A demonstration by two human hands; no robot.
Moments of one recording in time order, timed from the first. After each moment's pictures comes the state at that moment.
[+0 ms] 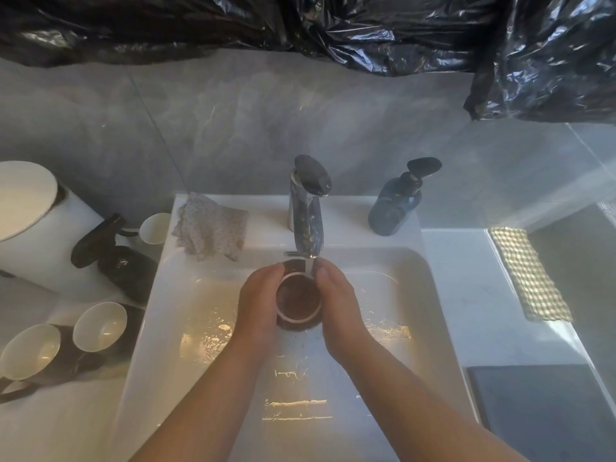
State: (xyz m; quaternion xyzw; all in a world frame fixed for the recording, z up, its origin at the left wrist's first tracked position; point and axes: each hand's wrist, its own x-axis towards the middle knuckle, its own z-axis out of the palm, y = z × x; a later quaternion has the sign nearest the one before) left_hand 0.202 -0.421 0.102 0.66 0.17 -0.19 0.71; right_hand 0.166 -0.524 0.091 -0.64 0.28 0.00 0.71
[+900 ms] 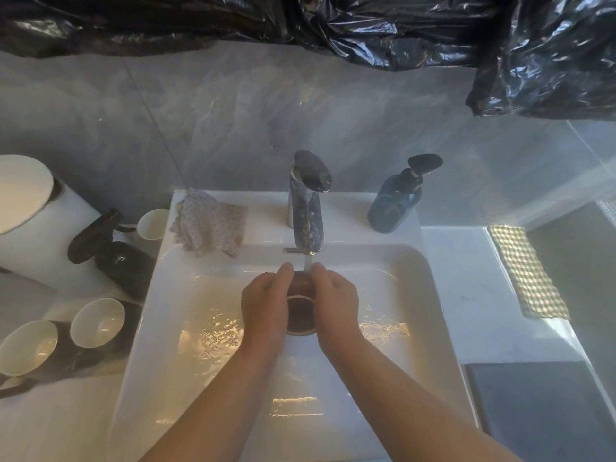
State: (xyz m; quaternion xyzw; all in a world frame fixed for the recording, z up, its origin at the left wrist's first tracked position) left_hand 0.194 -0.433 0.107 0.71 0.22 -0.16 0.65; right_hand 0.169 -0.512 0.108 -0.67 0.39 -0.02 0.63
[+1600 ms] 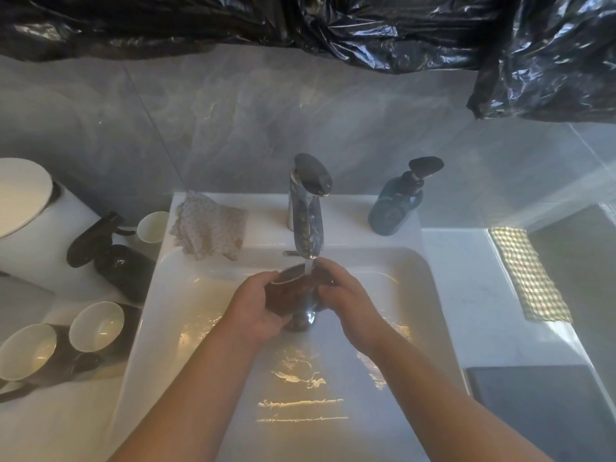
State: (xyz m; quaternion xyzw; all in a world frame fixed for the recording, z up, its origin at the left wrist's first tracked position) left_hand 0.227 -0.418 0.094 0.48 0.32 -0.34 0.74; right_hand 0.164 -0.560 0.082 -0.71 0.17 0.09 0.68
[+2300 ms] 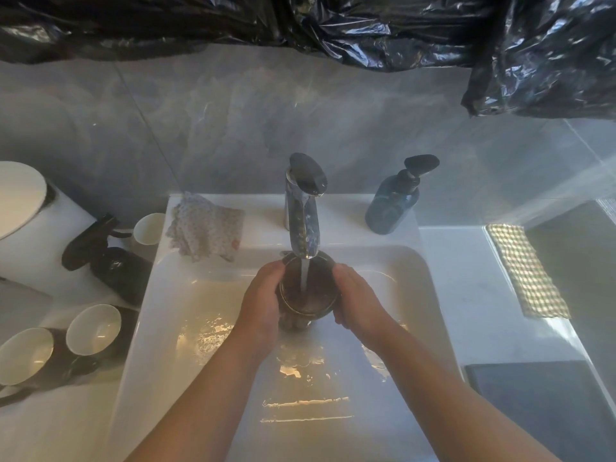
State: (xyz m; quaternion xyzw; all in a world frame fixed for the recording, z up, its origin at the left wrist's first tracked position) left_hand 0.212 -0.430 0.090 0.58 0.20 -0.25 0.75; right_hand 0.162 -0.570 0.094 -0.74 0.23 0.08 0.62
